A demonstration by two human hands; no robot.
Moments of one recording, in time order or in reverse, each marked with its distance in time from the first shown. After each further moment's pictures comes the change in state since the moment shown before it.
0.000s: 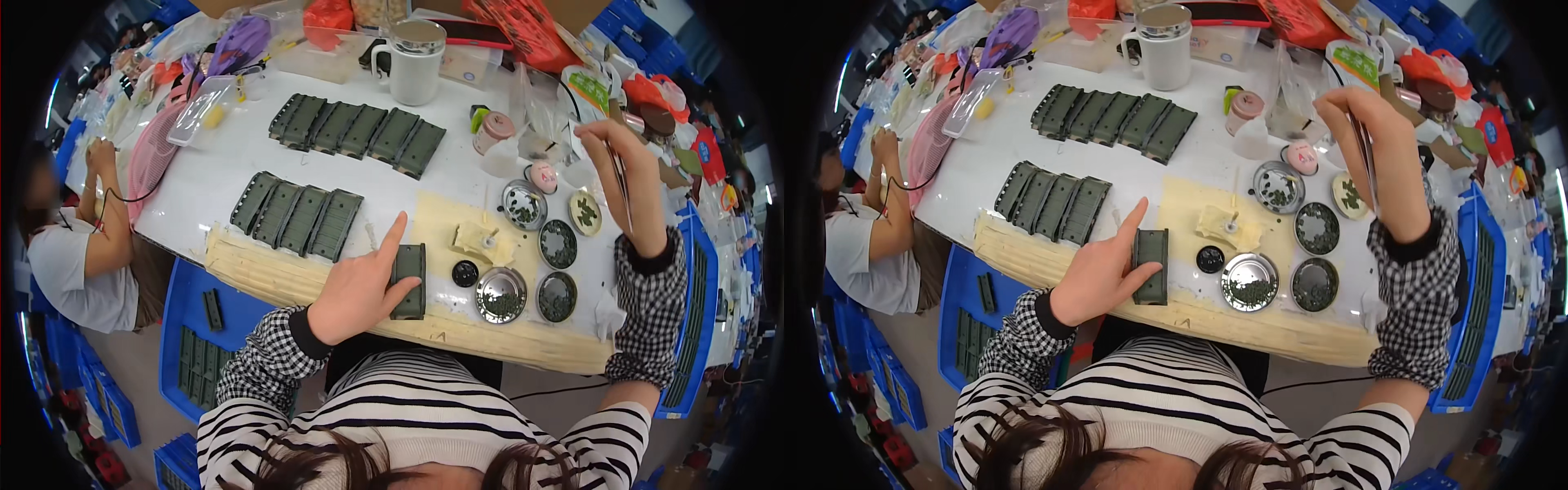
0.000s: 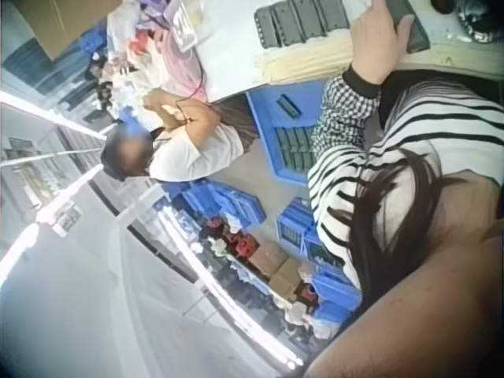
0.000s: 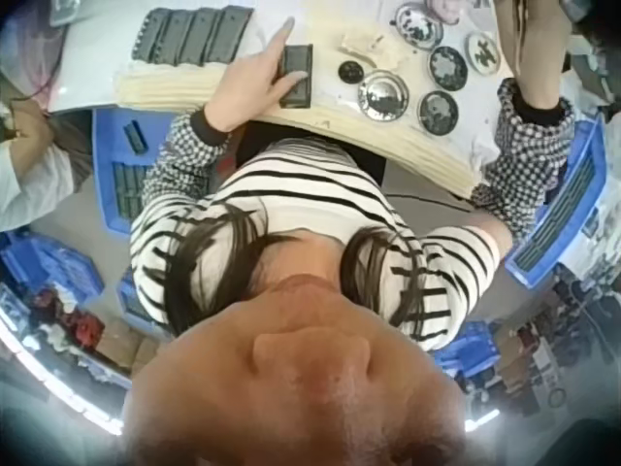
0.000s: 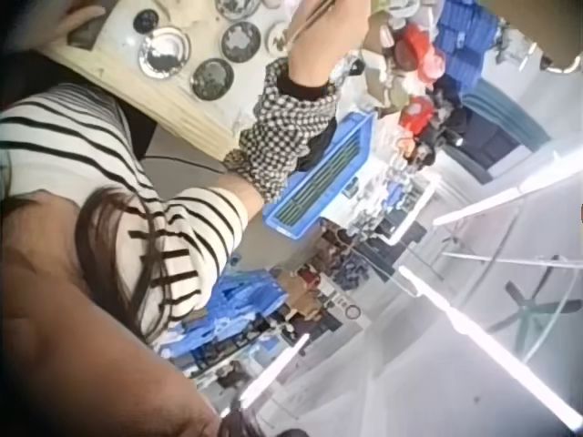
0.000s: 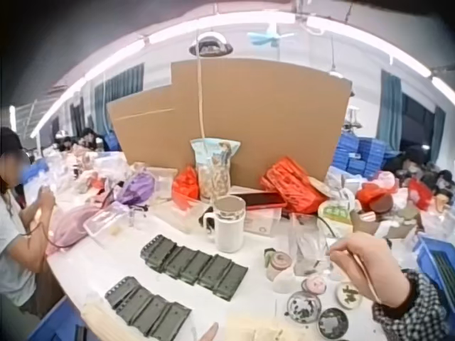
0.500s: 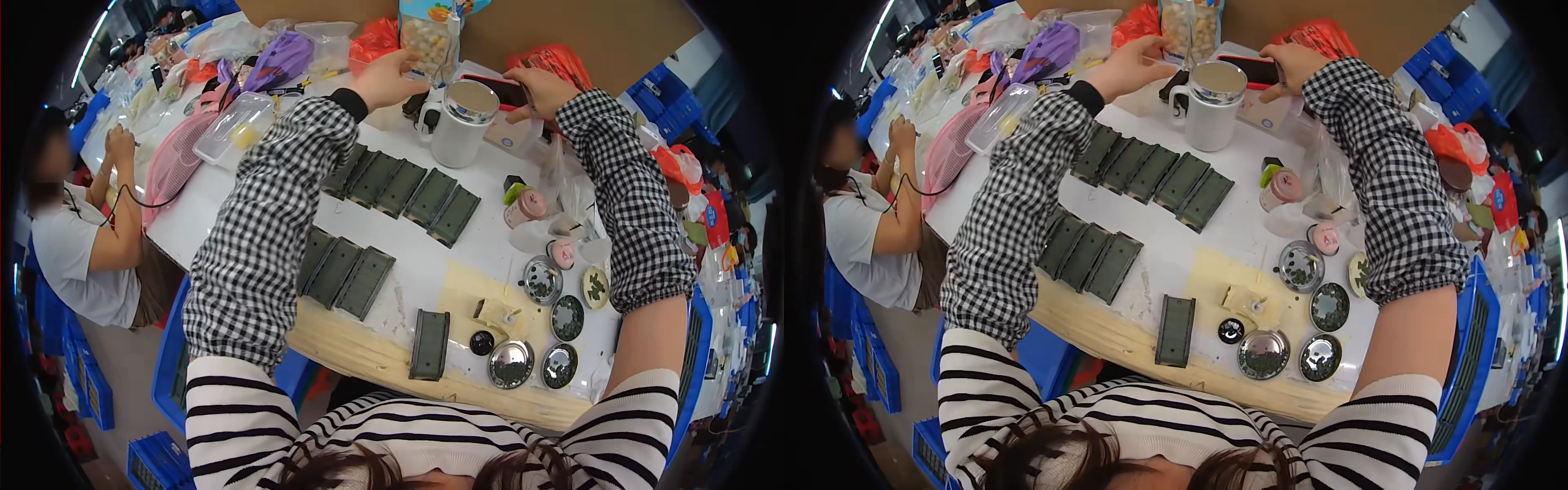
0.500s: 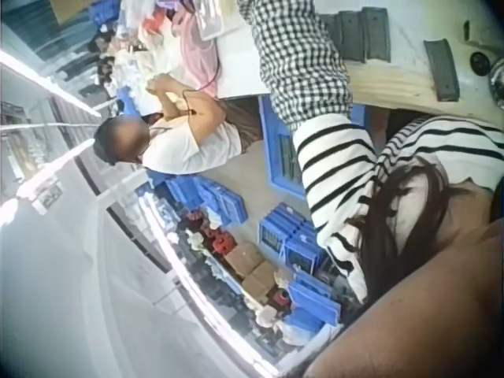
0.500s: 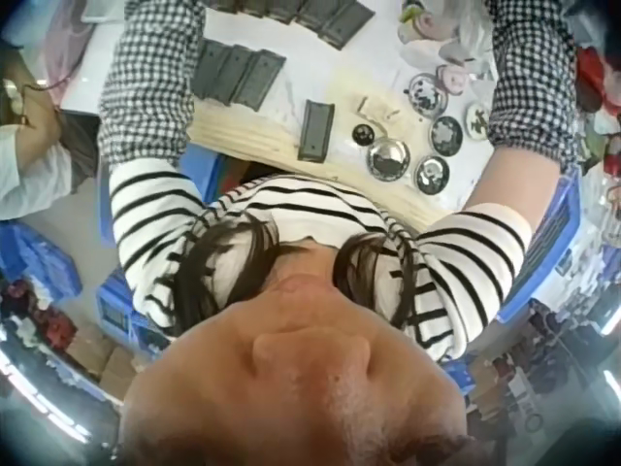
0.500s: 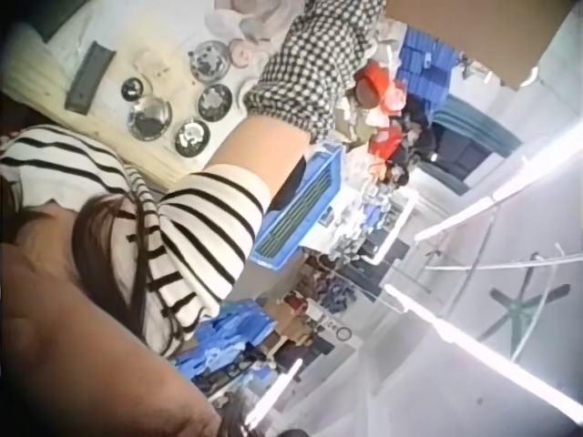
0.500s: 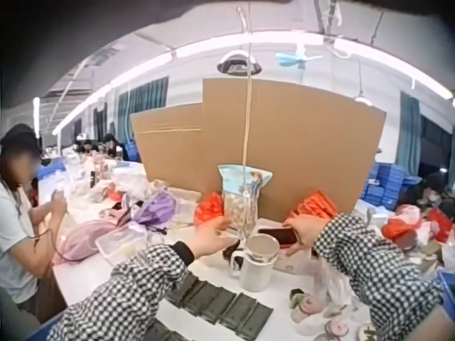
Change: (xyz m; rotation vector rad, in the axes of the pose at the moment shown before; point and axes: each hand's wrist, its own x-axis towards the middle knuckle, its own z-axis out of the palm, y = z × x) left_hand 0.268 -0.121 -0.172 -0.193 0.472 0.120; right_hand 0.256 0.080 0.109 -0.396 -0.554 -0.257
